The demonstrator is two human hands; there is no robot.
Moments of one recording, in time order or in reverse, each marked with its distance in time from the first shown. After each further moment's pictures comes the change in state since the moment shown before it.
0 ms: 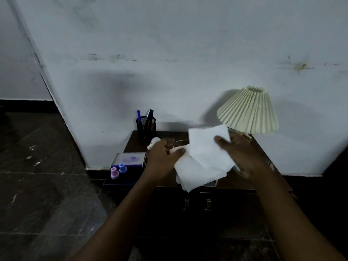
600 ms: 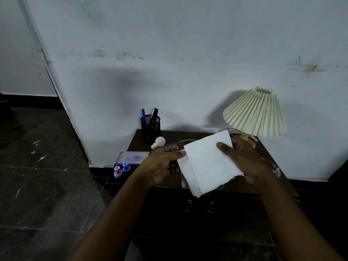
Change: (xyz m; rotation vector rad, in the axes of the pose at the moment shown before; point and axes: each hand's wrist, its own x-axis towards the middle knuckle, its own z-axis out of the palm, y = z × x) left_hand 0.005 0.002 -0.017 -0.581 -0.288 -0.501; right_hand -0.001 0.004 0.006 -0.076 -0.005 0.002
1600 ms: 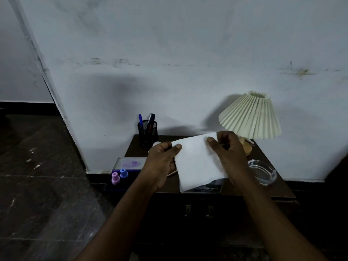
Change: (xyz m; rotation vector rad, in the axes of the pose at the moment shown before) left_hand 0.000 0.003 0.020 -0.135 0.039 0.298; right_hand 0.008 0.004 0.027 -0.183 0.315 -0.177
